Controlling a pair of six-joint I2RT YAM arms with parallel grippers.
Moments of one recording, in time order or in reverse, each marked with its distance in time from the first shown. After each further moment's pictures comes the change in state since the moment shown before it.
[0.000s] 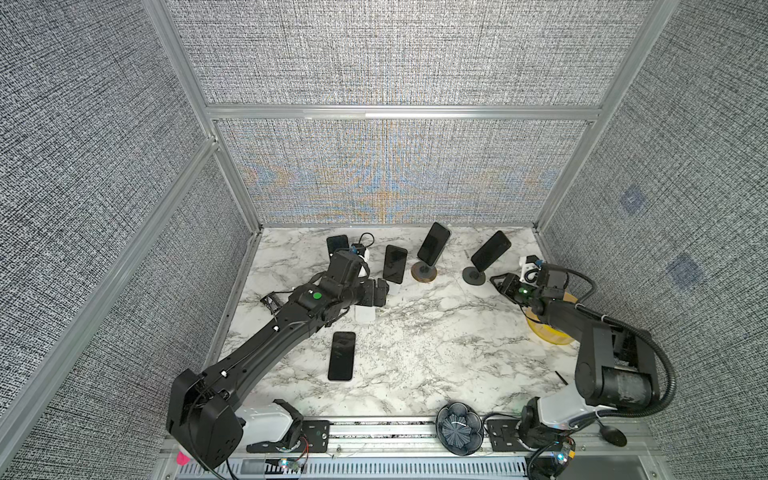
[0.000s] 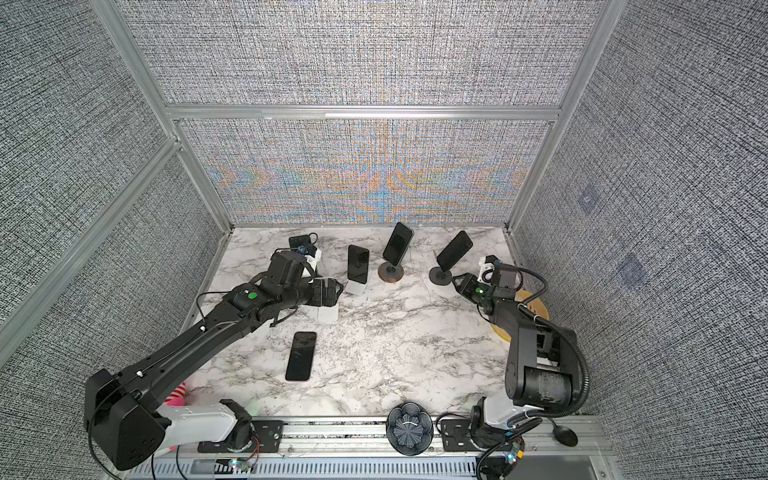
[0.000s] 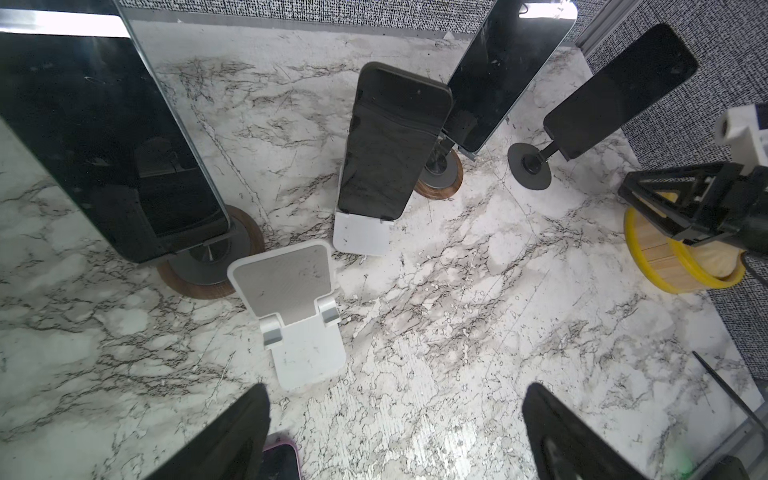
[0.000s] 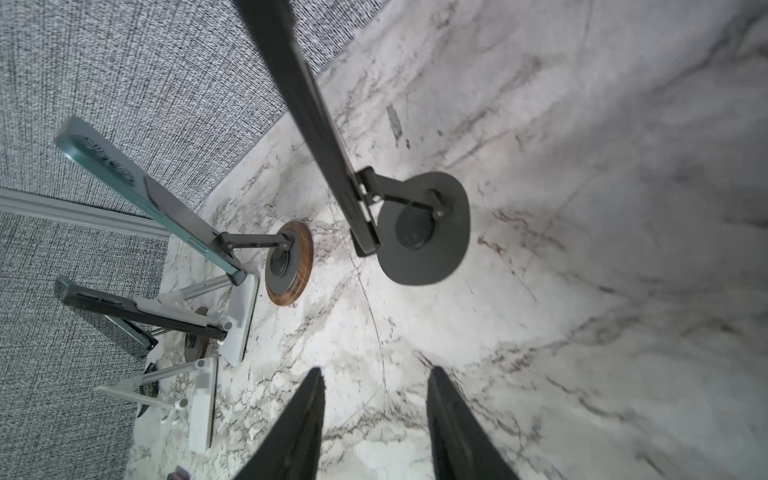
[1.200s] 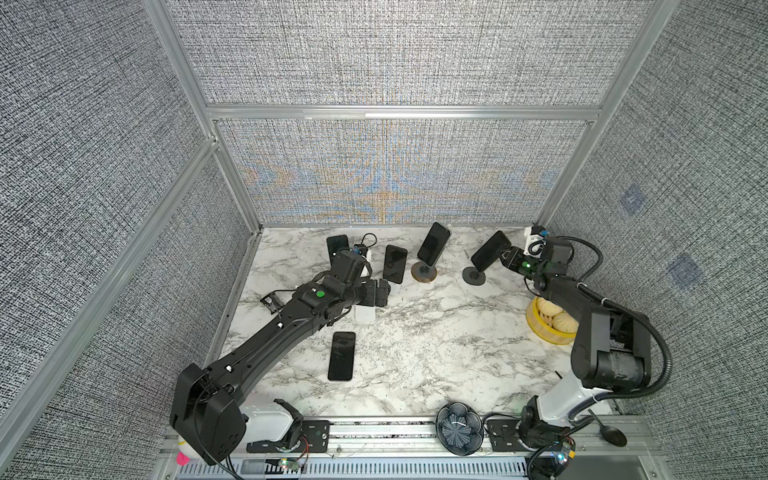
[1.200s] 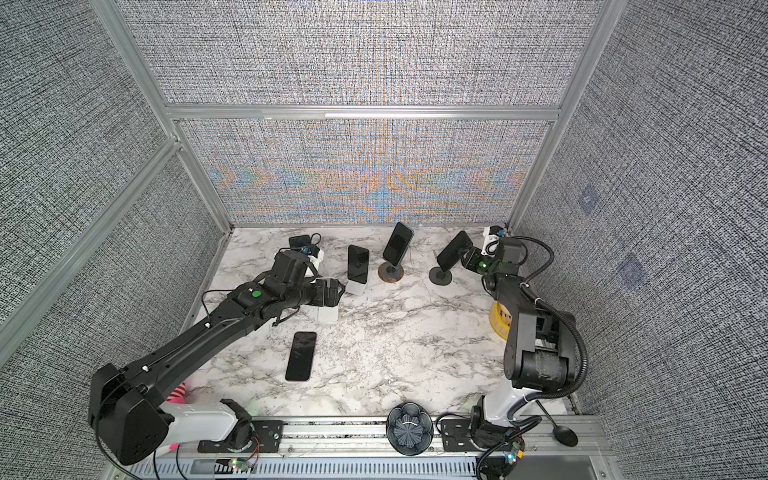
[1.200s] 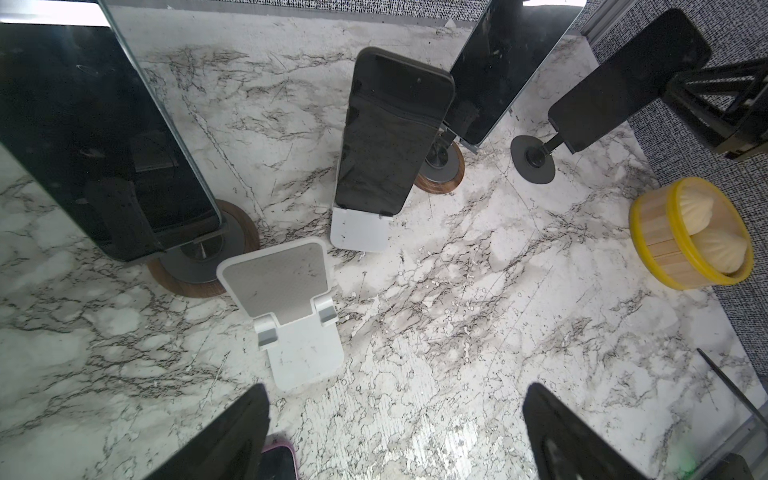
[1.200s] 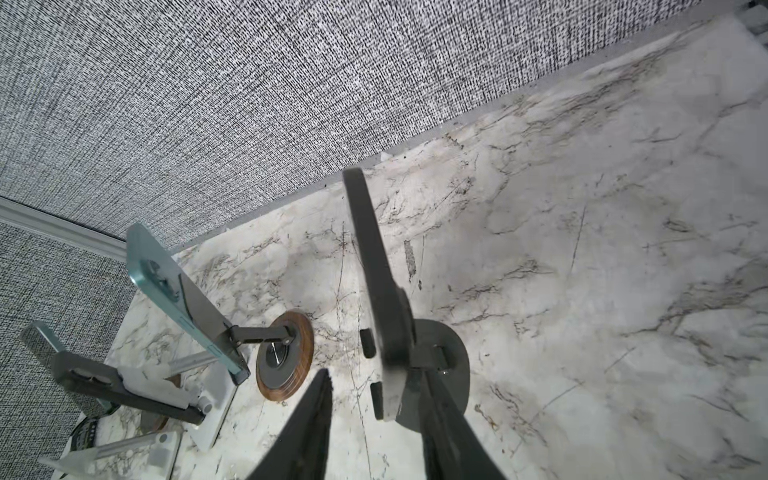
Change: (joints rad) left arm -0.001 0.031 0.008 0.002 0.002 0.000; right arm 0.001 0.114 0.275 -0.028 0.060 -0.094
